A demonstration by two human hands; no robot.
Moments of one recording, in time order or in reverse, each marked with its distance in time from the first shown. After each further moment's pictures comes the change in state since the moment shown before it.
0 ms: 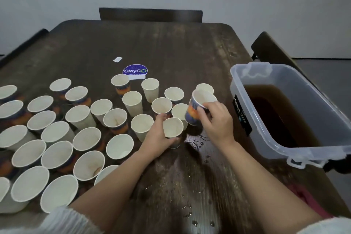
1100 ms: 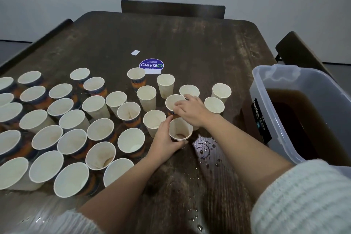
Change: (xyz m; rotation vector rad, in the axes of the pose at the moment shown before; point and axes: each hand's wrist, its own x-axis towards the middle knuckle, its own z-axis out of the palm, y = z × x) left_hand -0.014 -0.015 0.009 -0.090 0.115 -0.079; right_hand 0.057 -0.022 0.088 -0.214 -1.011 -0.057
